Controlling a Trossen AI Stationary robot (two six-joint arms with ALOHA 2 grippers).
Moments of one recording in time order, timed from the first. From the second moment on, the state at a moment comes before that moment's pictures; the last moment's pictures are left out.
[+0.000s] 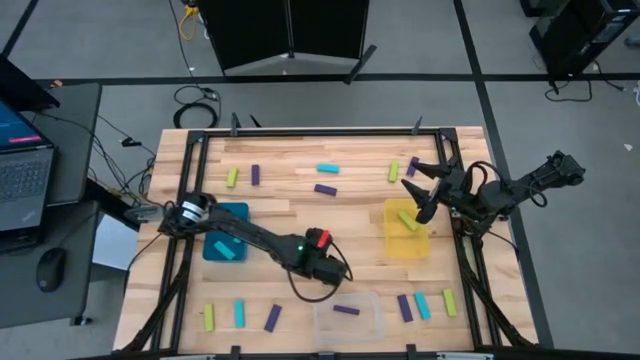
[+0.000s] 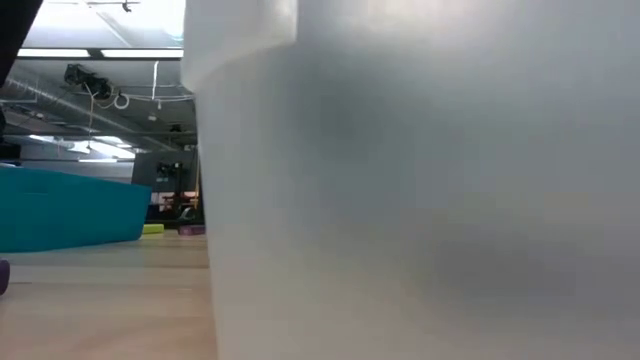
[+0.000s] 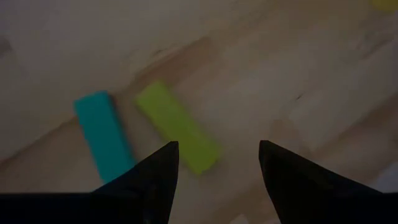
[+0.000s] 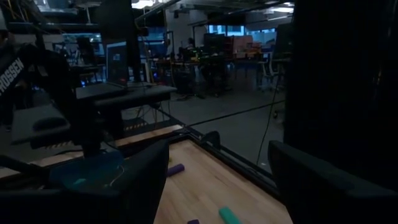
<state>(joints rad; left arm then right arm) -0.34 2.10 1.69 -0.89 -0.38 -1.34 0.41 0.55 0.49 0.12 0.97 0.02</state>
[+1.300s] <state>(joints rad) -0.33 2.15 1.68 -0.90 -0.34 -1.45 0.41 0.55 0.49 0.14 0.97 -0.03</state>
